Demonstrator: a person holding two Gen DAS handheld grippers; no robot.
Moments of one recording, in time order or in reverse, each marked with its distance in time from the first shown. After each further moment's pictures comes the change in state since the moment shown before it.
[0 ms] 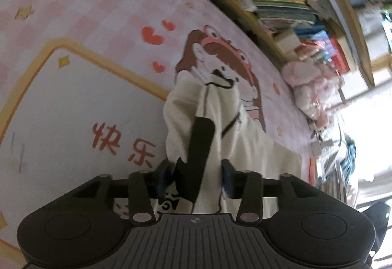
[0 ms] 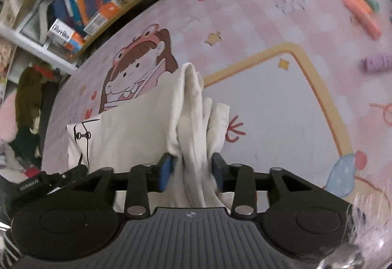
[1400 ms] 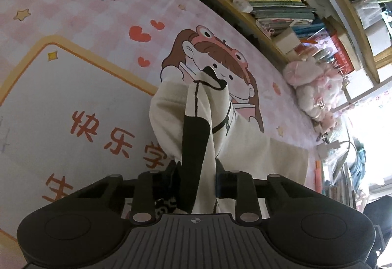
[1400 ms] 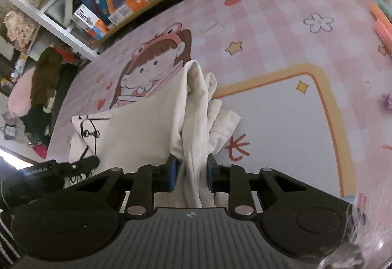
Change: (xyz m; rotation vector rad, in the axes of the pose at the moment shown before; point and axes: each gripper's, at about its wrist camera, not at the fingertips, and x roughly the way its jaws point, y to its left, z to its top) left arm 0.006 -0.031 -0.024 0.055 -0.074 0.055; right arm 0.008 -0.005 0.012 -0.164 -0.007 0.097
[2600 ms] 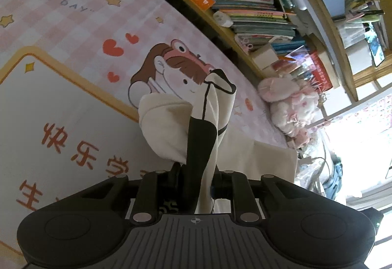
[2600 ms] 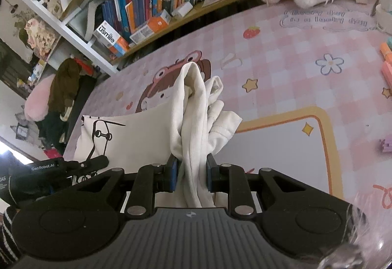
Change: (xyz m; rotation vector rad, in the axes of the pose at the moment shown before) left arm -0.008 -0.017 0.017 -0.049 -0.042 -0.128; right arm -0.033 0.011 0.018 -0.064 -0.090 0.065
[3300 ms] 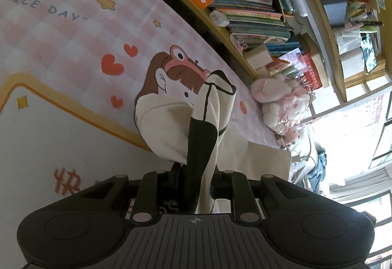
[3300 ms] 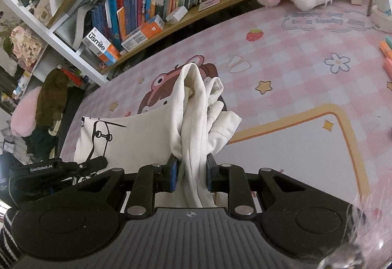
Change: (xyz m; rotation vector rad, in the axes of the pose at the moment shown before) left arm 0.001 0.037 0.051 -0.002 0.081 -0.092; right arm 0.020 0.050 -0.003 0.058 -0.044 -0.090
